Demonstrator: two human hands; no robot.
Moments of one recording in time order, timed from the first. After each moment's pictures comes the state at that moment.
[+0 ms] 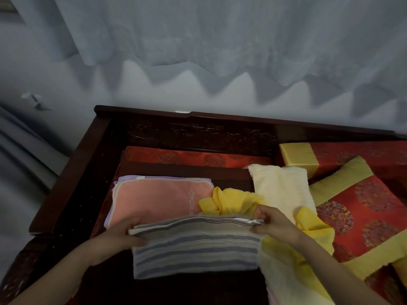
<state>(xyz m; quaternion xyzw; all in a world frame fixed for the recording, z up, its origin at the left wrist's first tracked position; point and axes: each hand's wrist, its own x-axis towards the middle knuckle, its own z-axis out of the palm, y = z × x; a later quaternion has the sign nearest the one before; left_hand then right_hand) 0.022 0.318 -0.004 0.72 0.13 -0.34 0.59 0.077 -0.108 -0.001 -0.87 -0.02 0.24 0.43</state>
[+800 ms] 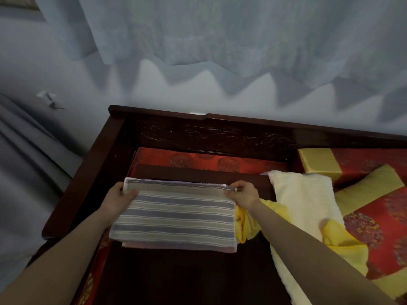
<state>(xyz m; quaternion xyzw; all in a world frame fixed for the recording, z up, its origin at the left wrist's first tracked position) 0.114 0.382 -0.036 0.80 0.30 -0.10 0.50 0.178 0.032 -0.045 -0.85 0.16 0.18 0.47</state>
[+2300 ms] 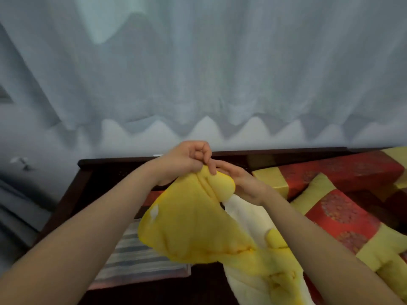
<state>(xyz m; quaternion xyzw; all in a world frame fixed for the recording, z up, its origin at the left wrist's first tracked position) 0.155 0.095 0.242 0.73 -0.23 -0.23 0.60 0.151 -0.108 0.166 -0.67 -0.13 0.24 0.69</state>
